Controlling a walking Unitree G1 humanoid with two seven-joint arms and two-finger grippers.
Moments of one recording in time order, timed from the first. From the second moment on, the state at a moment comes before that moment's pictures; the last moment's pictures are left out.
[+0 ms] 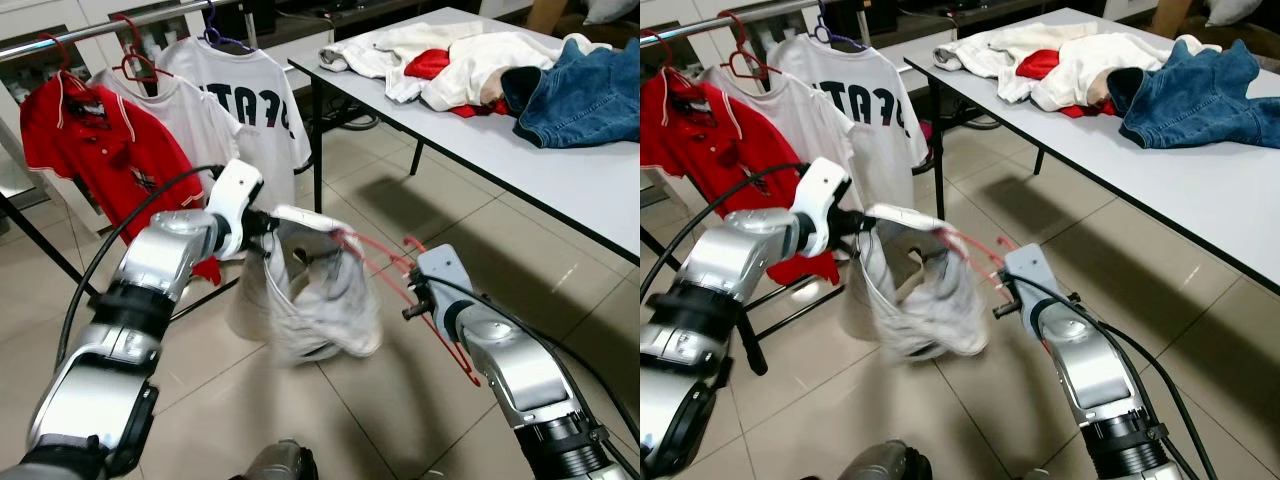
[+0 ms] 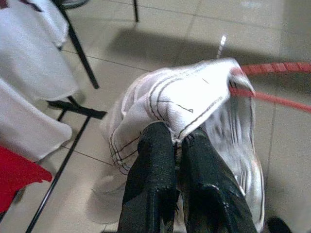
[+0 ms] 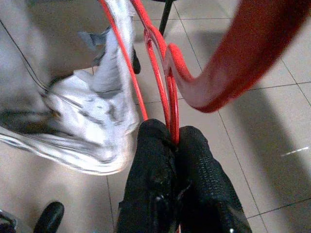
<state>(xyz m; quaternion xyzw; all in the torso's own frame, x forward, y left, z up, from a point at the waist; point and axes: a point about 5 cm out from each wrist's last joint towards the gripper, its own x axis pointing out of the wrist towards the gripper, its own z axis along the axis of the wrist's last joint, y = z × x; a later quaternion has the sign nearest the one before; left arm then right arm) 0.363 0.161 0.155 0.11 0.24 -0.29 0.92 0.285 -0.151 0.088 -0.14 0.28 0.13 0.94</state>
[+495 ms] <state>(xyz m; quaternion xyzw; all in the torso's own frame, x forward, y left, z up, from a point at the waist) 0.357 0.151 0.162 0.06 0.23 -0.32 0.92 0.262 -0.123 0.067 0.03 0.36 0.23 0.90</state>
